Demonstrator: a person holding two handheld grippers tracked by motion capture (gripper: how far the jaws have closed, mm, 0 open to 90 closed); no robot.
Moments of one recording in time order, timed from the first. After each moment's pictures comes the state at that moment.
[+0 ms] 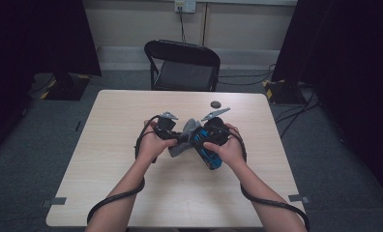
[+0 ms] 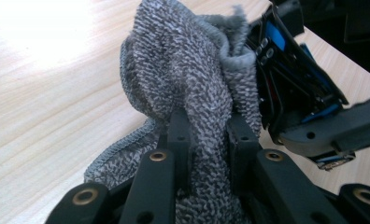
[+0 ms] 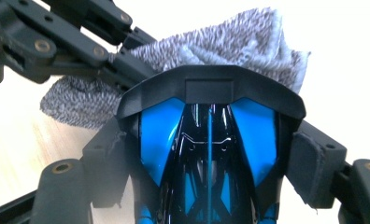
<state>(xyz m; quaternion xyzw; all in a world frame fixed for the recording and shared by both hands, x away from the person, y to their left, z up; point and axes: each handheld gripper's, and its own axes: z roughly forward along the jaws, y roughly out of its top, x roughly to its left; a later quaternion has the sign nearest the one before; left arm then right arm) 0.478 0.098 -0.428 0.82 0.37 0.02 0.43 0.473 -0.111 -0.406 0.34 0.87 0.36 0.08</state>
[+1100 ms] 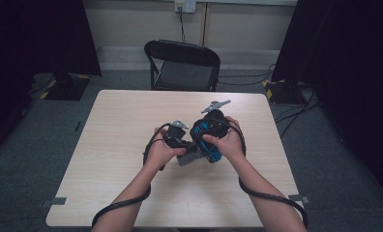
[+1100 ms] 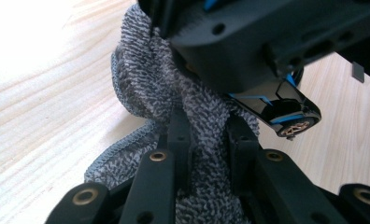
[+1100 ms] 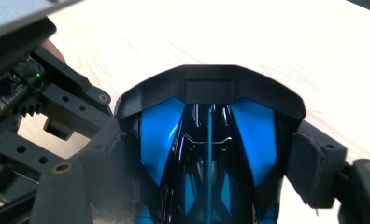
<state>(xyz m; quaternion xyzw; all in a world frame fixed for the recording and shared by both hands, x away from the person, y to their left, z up) 0.462 0.069 -0.443 0.83 0.34 -0.02 0.43 0.485 -0.108 -0.389 0.35 0.86 0.36 0.10</state>
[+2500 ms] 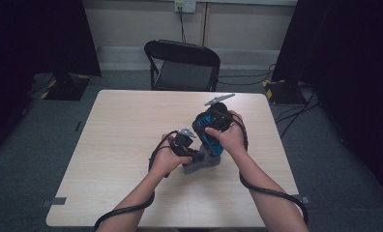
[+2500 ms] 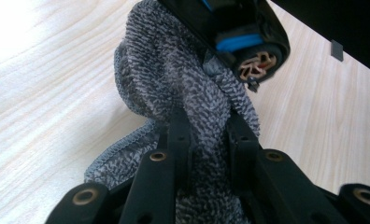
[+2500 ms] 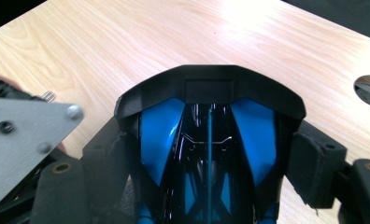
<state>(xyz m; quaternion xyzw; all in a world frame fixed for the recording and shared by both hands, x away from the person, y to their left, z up) 0.444 0.048 -0.454 0.85 0.31 -0.04 0.43 0.495 -0.116 -0.371 0.37 0.84 0.37 0.11</state>
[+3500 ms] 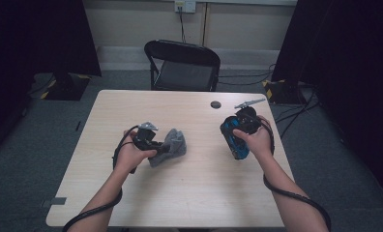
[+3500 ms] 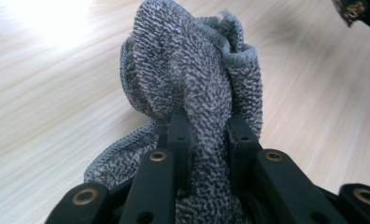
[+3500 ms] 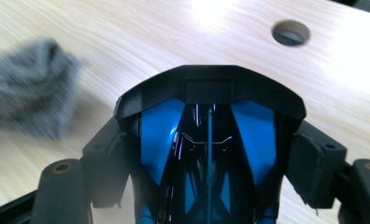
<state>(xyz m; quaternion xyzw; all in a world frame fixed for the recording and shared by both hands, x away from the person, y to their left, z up) 0.449 0.161 -0.443 0.83 0.38 0.02 0.41 0.499 -0.205 -0.392 0.44 0.82 0.34 0.12</state>
